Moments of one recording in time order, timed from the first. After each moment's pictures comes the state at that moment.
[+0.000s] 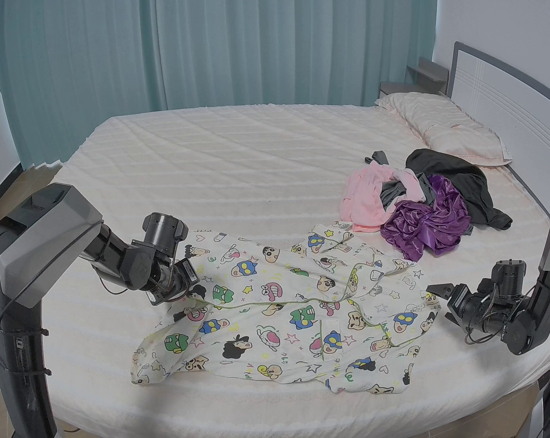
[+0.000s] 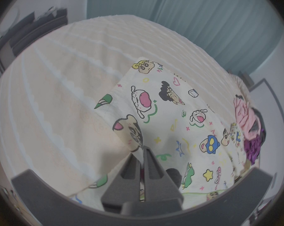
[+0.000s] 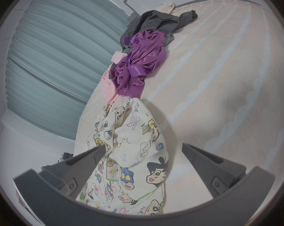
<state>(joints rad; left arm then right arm) -0.25 2.28 -1.21 -0.16 0.16 -0.76 -0.01 2.13 -0.31 -1.24 0.25 0.79</state>
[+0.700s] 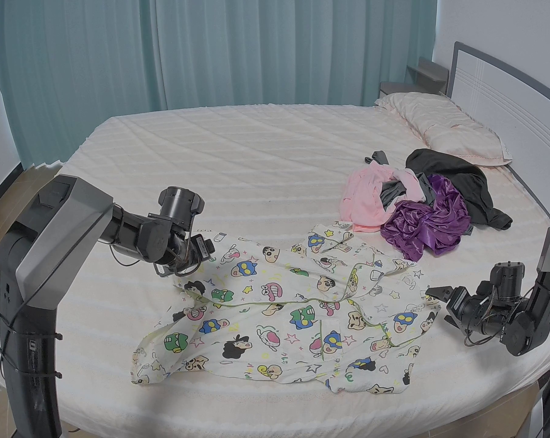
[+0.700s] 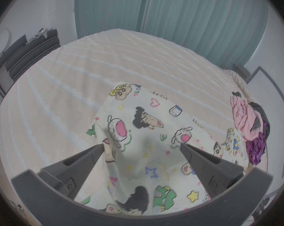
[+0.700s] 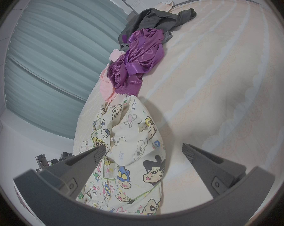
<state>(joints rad) -0.29 2.35 -1.51 0.01 0.26 -0.63 -0.01 2.14 -0.31 -1.24 0.25 0.79</state>
